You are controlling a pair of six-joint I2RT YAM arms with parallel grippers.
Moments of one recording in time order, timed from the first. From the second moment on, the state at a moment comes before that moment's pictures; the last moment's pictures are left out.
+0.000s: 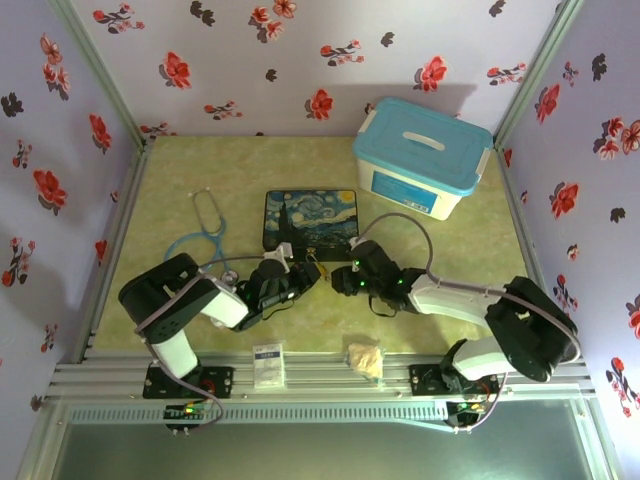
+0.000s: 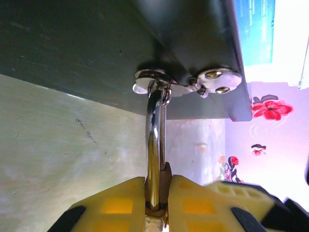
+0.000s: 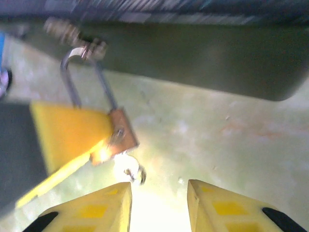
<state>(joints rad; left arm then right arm) -0.87 1.71 0.39 0.93 0.06 -1.29 0.85 1.37 0.58 -0.02 -0.02 0.57</state>
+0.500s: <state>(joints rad) -0.88 1.64 0.41 0.80 0.06 -1.27 0.96 1.47 0.60 0.05 0.08 0.22</state>
